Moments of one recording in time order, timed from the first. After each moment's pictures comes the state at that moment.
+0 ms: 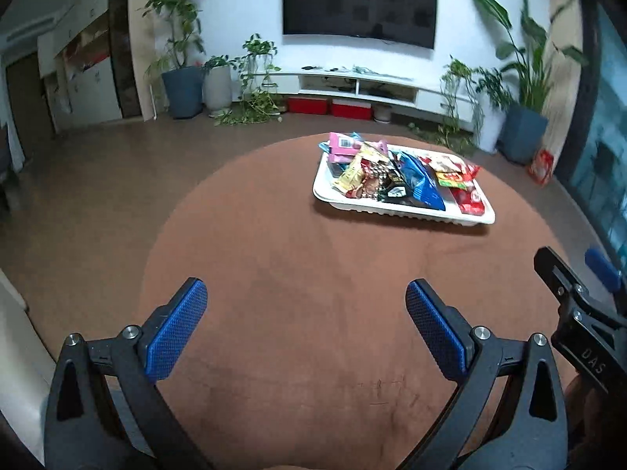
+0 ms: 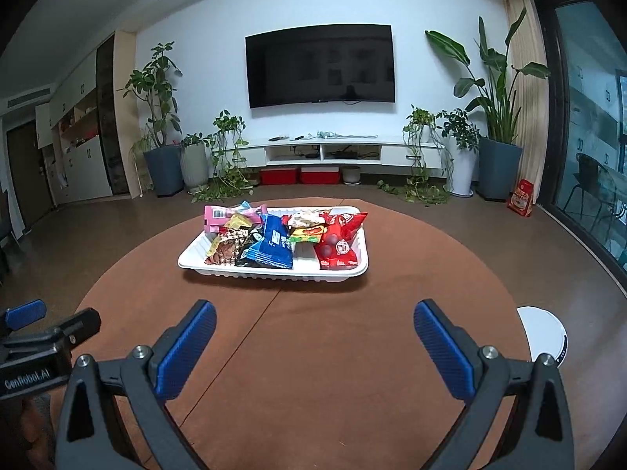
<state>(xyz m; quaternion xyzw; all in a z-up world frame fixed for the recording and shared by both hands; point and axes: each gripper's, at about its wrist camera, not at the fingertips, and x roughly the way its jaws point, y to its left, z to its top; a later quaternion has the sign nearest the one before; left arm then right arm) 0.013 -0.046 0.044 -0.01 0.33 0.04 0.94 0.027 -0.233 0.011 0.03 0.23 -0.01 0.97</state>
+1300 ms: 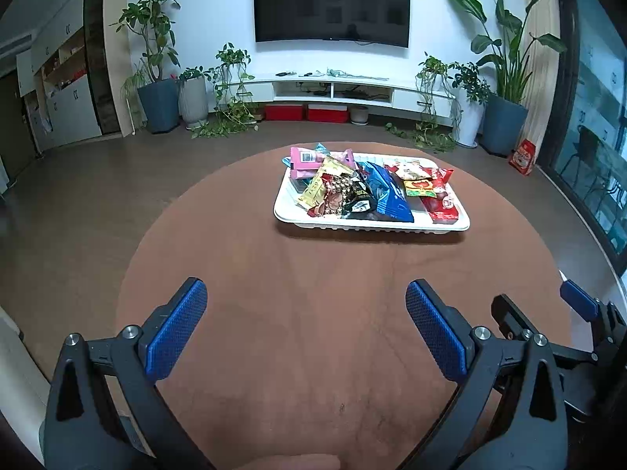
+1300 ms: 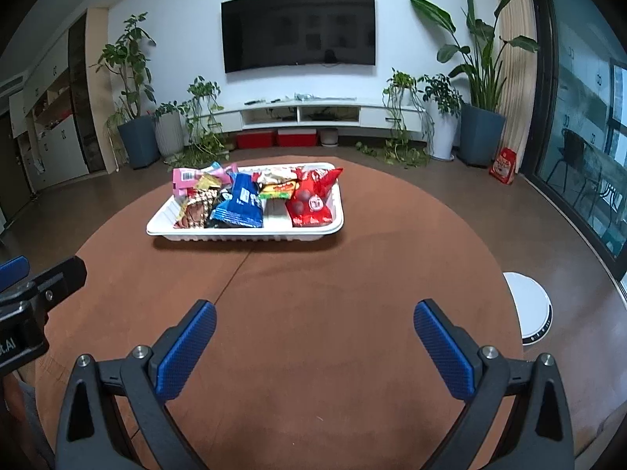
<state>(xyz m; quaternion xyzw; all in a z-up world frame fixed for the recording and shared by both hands) 0.041 -0.076 0.054 0.01 0.32 0.00 0.95 0.039 -0.241 -0.006 0.03 0.31 -0.06 0.95</state>
